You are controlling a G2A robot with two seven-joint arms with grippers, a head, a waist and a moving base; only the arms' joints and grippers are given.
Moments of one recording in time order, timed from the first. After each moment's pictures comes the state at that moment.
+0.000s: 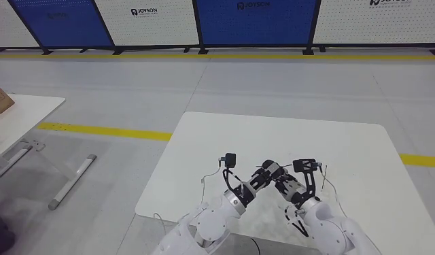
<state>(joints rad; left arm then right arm) 1.47 -1.30 -0.95 -1.70 0.06 -0.22 -0.02 -1.47 -1.25 1.11 -1.74 -0.77 -0.01 0.39</state>
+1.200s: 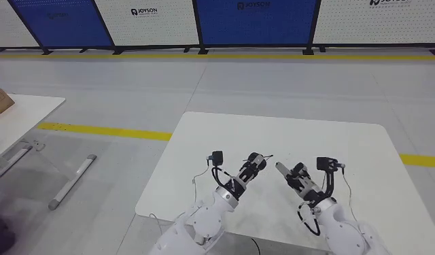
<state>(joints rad) 1.48 -1.30 -1.01 -1.65 0.07 -0.20 0.09 -1.54 -1.24 1.25 -1.77 -0.52 -0.10 0.30</state>
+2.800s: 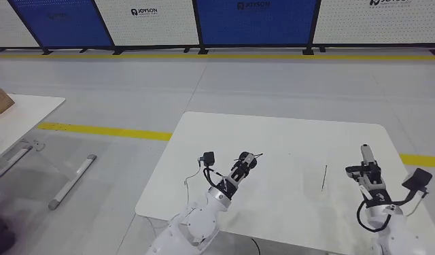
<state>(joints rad) 1.52 -1.29 -1.06 -1.66 0.12 -0.22 0.11 -1.64 -1.24 1.55 -1.82 0.11 -0.02 0.12</state>
